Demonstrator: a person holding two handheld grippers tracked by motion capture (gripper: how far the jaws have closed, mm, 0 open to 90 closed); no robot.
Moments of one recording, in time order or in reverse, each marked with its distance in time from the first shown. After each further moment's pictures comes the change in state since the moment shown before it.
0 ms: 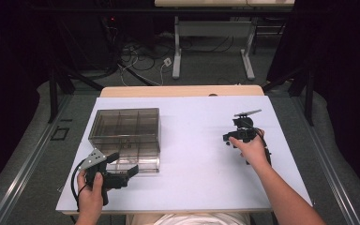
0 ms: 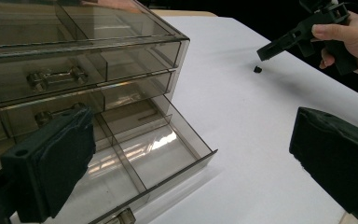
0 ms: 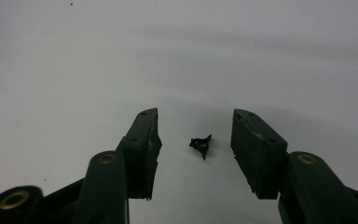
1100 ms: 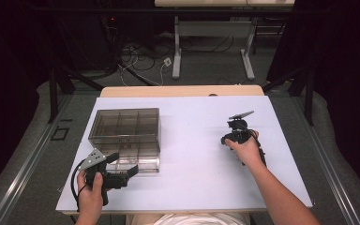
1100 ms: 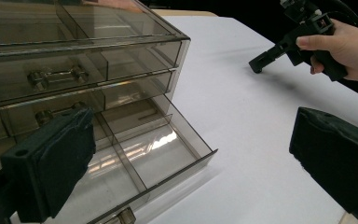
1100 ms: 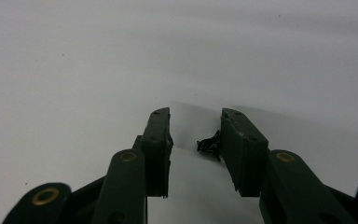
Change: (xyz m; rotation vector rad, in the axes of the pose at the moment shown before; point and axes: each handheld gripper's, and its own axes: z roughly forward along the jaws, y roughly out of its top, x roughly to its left) left arm 0.001 0.000 0.000 -0.001 0.001 -0.005; right arm 0.006 -0.002 0.022 0.069 -0.011 0.000
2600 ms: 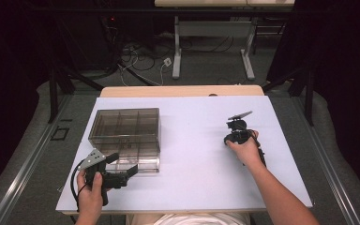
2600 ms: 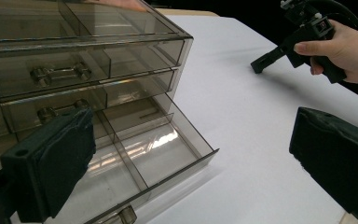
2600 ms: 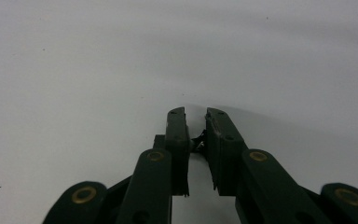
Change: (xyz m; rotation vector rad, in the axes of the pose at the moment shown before) left arm 0.001 -0.001 0.000 0.000 0.002 -0.012; right arm 0.001 0.000 0.002 0.000 -0.061 -0.032
